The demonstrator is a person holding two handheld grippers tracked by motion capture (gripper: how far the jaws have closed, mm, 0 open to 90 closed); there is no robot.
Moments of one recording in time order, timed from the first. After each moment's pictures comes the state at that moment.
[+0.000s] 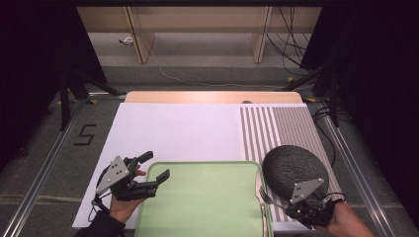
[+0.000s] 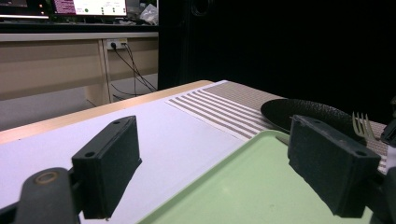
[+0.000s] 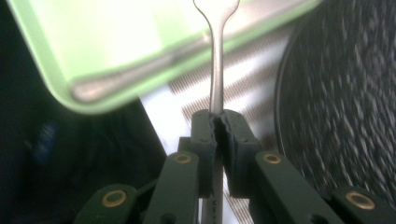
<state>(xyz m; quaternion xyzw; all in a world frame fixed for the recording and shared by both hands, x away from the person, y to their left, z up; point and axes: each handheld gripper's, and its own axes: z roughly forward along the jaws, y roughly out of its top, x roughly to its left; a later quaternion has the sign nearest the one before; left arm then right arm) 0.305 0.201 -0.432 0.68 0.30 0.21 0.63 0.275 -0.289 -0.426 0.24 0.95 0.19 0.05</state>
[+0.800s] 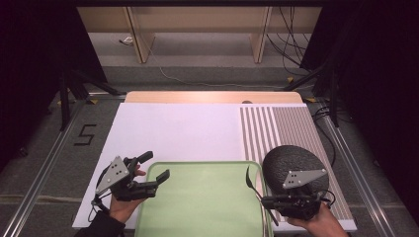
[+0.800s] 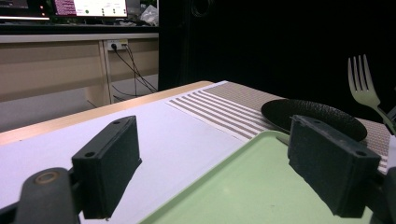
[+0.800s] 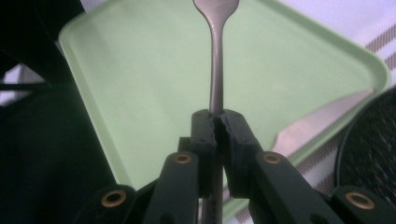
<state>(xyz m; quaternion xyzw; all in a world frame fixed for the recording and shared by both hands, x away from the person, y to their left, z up) 0.304 0.201 -0.431 0.68 0.30 0.22 0.63 0.278 -0.253 -0.407 0.32 0.87 0.38 0.01</state>
